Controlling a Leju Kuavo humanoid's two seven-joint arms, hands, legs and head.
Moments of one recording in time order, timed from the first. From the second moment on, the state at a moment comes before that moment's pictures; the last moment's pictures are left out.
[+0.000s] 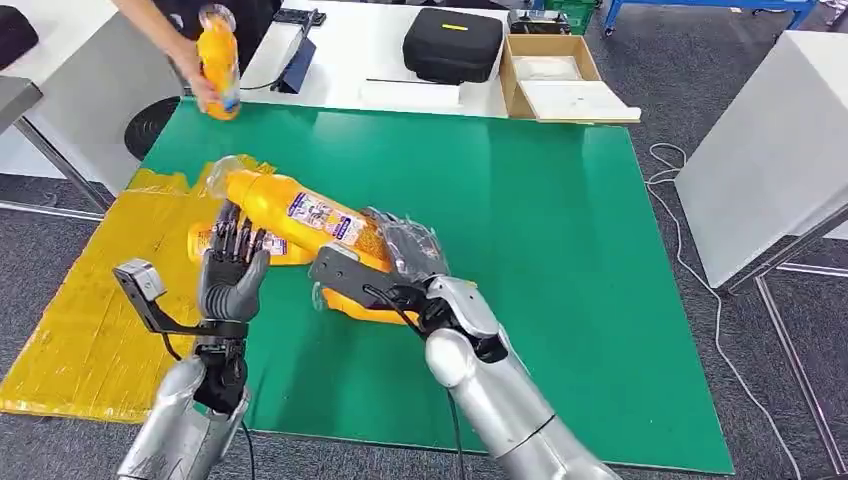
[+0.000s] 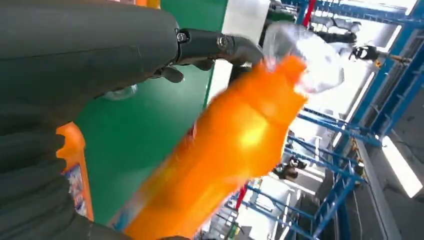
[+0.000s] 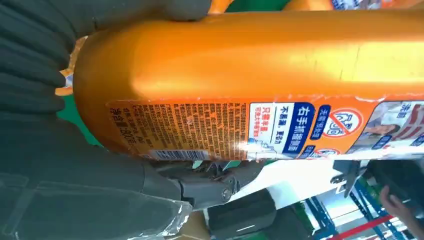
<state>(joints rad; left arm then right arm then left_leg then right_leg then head) -0.24 -0.01 -0.10 -1.28 0.47 -0.08 -0.46 -0.52 0.29 0.61 -1.04 0.89 0.11 0.17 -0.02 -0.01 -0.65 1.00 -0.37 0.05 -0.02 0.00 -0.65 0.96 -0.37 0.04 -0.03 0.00</state>
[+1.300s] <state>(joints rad) -0.24 0.00 -0.08 -1.29 0.83 -0.27 -0.25 -0.54 0.35 0.90 -0.93 0.84 0.05 0.21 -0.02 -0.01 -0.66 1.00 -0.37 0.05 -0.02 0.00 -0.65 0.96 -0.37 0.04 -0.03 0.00</state>
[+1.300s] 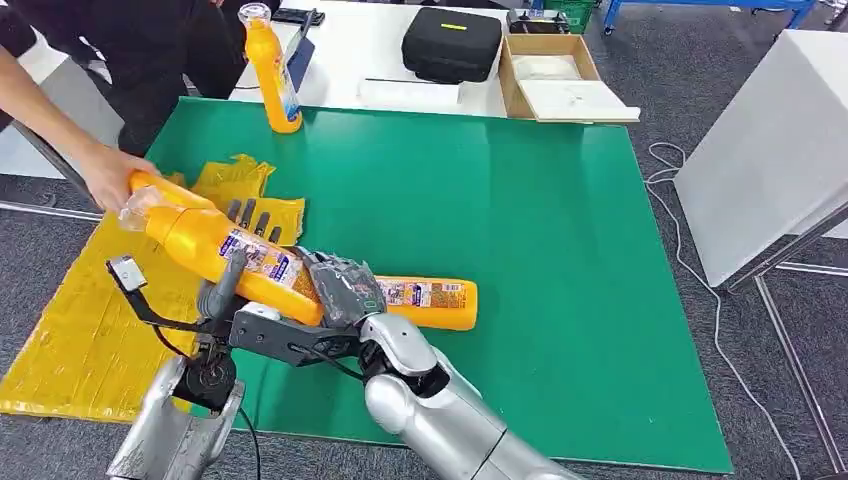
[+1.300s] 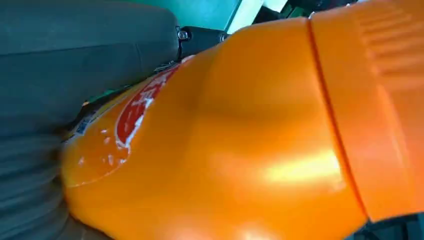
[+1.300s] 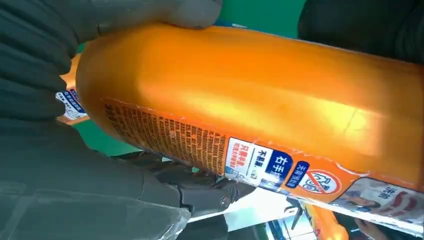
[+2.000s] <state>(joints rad) -0.27 -0.03 -0.08 -1.29 0.86 -0.30 -0.18 -0.51 0.35 0.88 -0.96 0.90 0.04 0.24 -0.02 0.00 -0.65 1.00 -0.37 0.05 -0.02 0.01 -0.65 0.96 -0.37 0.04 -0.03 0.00</state>
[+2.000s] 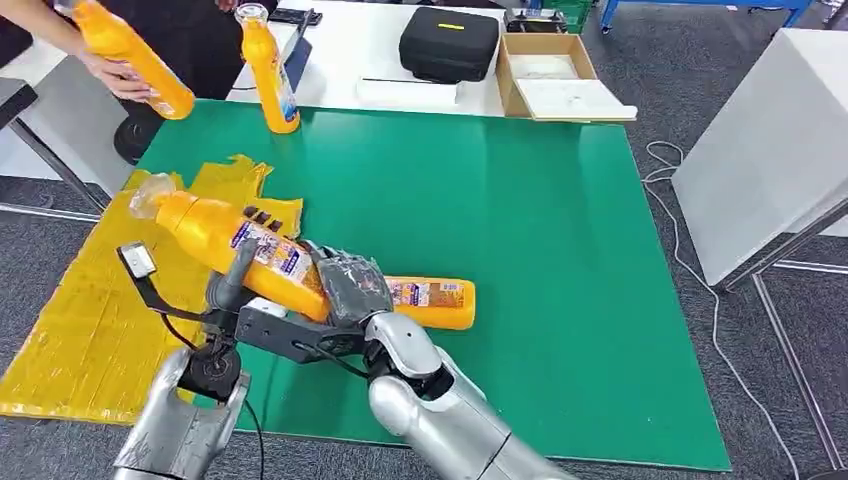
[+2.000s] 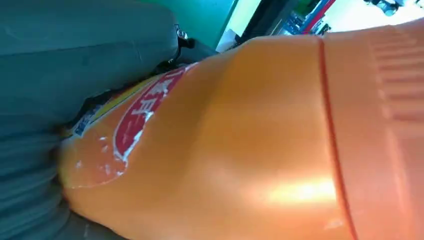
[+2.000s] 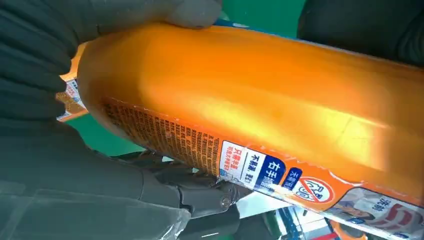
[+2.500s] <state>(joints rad) -0.28 -0.04 -0.07 -1.28 0.85 -0.30 -0.17 -0.47 0.34 0.84 -0.99 0.94 0.05 0.25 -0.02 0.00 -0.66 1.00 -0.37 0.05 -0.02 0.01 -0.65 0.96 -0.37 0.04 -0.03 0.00</state>
